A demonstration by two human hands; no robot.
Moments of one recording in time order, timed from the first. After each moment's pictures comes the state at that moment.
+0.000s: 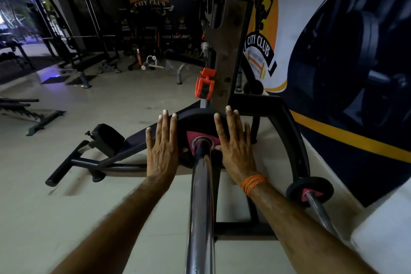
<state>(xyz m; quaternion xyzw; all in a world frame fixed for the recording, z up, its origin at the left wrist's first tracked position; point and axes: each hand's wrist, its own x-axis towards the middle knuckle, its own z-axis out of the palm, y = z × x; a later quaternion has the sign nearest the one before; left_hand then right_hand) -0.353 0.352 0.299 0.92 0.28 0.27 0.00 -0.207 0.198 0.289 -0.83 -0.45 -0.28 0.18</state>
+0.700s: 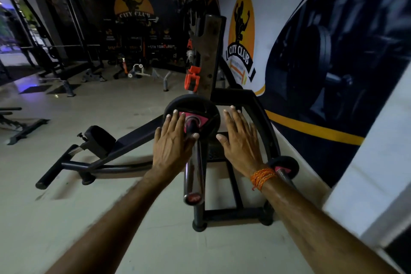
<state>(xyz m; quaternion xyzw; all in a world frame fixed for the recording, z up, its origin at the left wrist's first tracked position) -0.460 0.216 0.360 0.93 0.22 0.27 0.14 -0.317 0.060 0.334 -0.85 -0.42 -0.21 0.25</state>
